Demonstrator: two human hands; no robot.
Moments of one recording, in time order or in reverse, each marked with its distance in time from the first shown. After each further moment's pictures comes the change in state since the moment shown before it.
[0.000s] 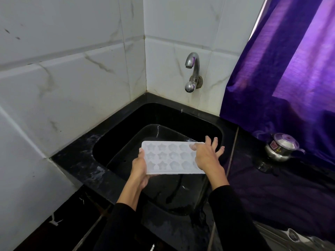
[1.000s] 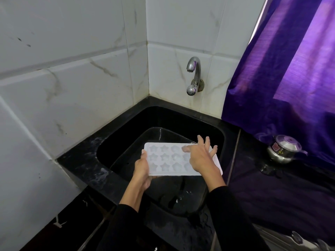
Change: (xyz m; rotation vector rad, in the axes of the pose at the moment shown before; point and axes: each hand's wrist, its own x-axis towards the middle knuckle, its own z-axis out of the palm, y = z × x) left_hand -0.003 0.001 -0.001 0.005 -0.013 -0.001; right_hand -0.004 -0.017 0.003 0.039 -0.007 -0.108
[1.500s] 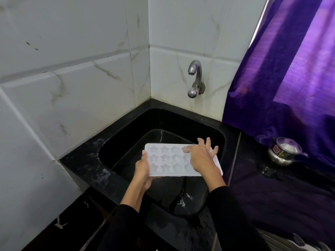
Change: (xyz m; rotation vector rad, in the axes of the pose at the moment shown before) left_hand -0.004 0.003 -0.002 -0.035 0.008 0.006; right_hand -0.004 -0.004 -0.004 -0.011 0.025 -0.001
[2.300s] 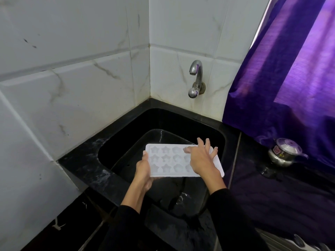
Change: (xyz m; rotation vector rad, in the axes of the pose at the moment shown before) left_hand 0.002 0.002 0.001 -0.008 -0.035 -0.001; right_hand 0.003 -0.002 0.006 -0.041 -0.003 0.006
